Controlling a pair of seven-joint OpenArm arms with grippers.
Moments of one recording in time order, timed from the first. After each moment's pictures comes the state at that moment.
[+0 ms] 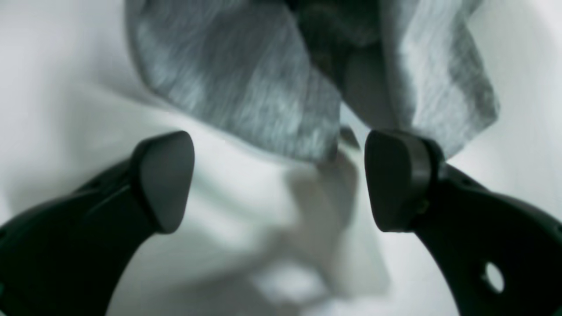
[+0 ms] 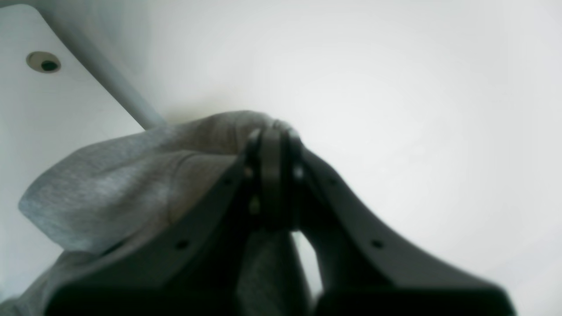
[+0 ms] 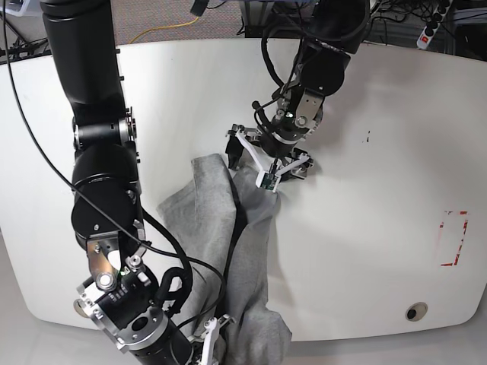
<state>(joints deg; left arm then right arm) -2.6 2.6 19.8 76.5 -3.9 -2.4 25.6 51.2 8.3 -14.1 98.4 2.3 29.8 -49.6</state>
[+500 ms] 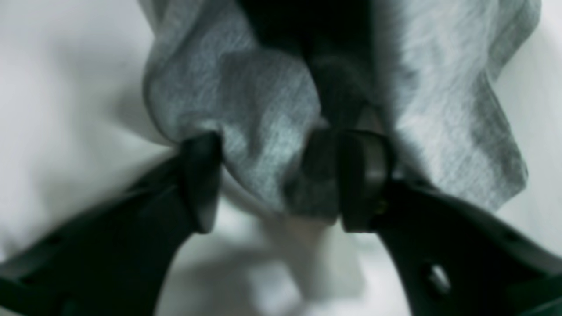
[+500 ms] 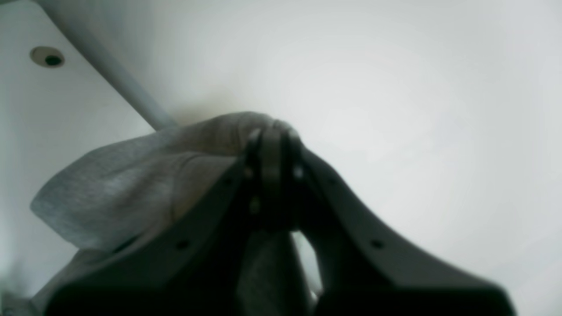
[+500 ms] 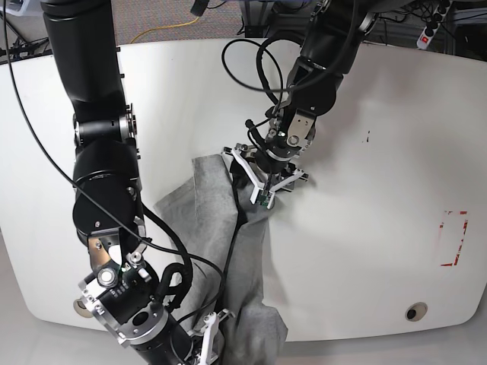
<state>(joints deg) -9.2 4.9 19.6 66.4 -3.5 -2.2 22.8 49.7 8.4 -13.9 98.4 2.3 29.8 -49.7</state>
